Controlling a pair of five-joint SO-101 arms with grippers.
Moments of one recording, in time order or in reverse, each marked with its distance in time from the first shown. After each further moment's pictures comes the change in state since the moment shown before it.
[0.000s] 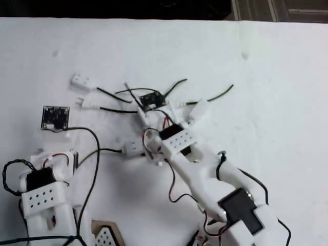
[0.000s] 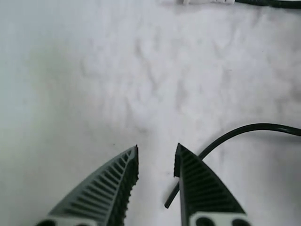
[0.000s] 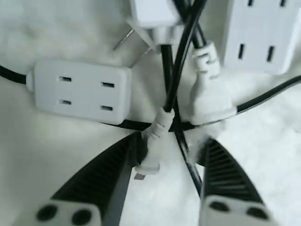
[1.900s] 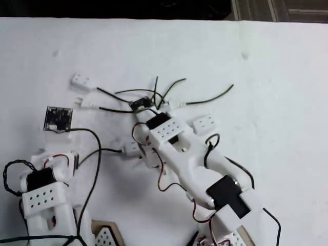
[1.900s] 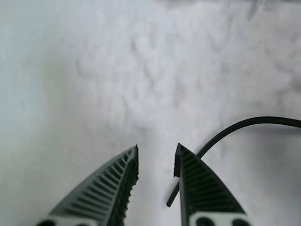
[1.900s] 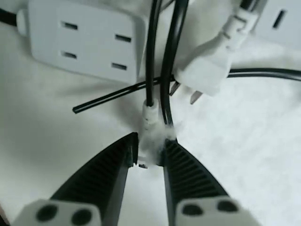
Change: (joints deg) left arm 0.0 0.0 0.6 0.0 -2.5; right arm -2.1 9.2 -13.7 19.9 4.1
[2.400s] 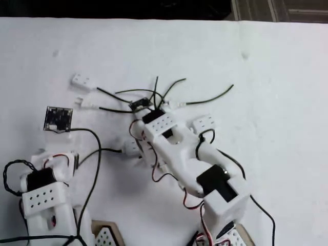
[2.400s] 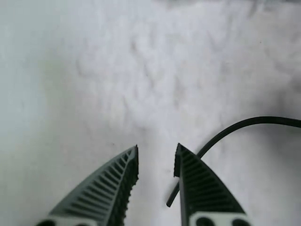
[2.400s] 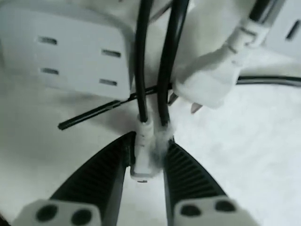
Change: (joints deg) left arm 0.0 0.0 0.0 0.0 0.0; right arm 0.1 7.2 -5.7 4.2 0.1
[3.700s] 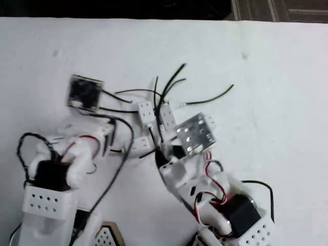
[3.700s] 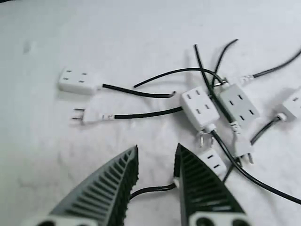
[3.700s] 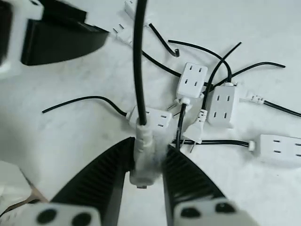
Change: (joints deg) left arm 32.5 -0.4 -28.7 13.0 19.2; right arm -3.9 -91.5 35.5 -5.8 0.1
